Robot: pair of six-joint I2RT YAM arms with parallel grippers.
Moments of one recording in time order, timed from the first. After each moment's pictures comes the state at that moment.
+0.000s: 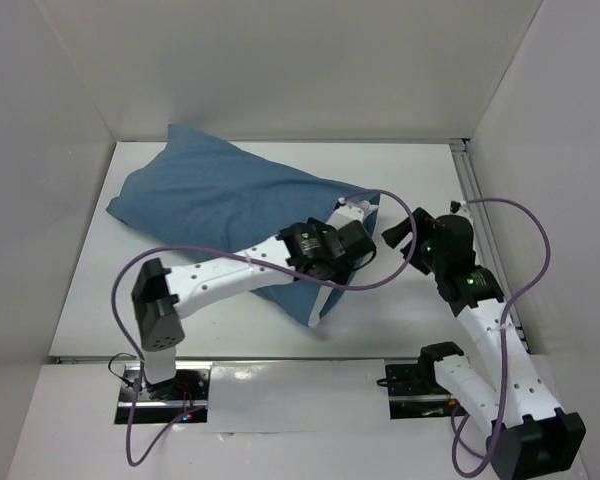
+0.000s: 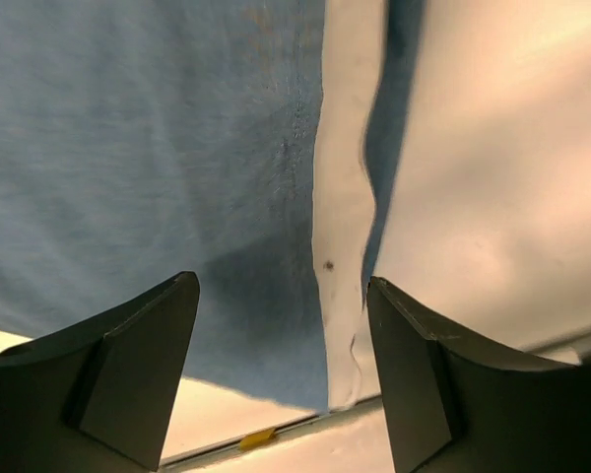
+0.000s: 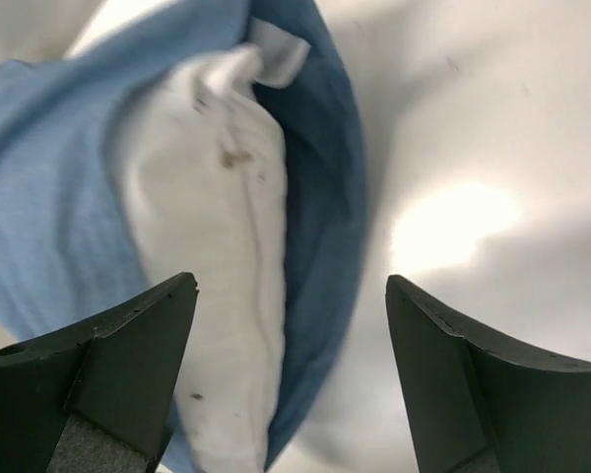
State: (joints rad) left arm -1.13 1.79 1.76 -0.99 -0.53 -0.57; right arm 0.16 0.80 0.74 -0.46 -0.01 0.80
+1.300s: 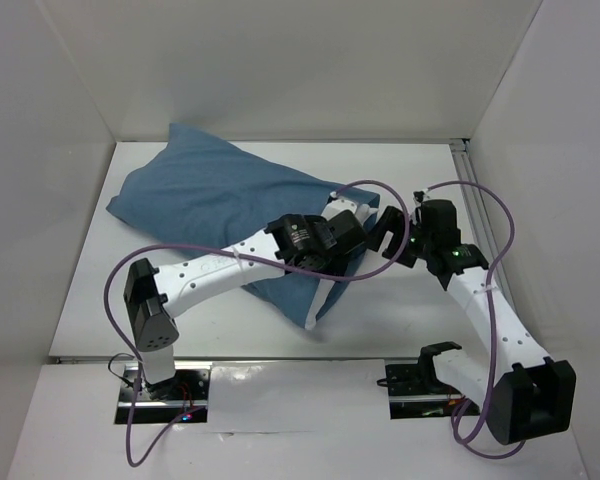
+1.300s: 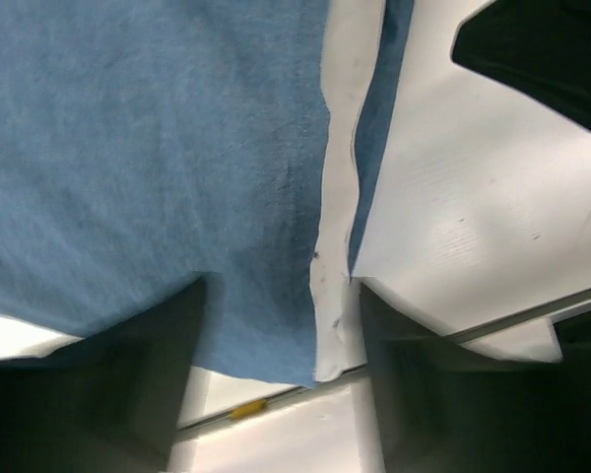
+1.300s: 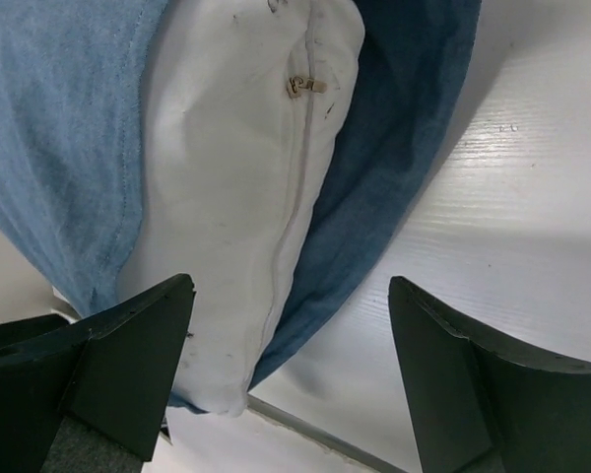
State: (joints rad) left arm -1.11 1.80 1.82 -1.08 -0.46 -0.61; right arm 0.16 1.01 0.79 -0.47 -0.33 0.63
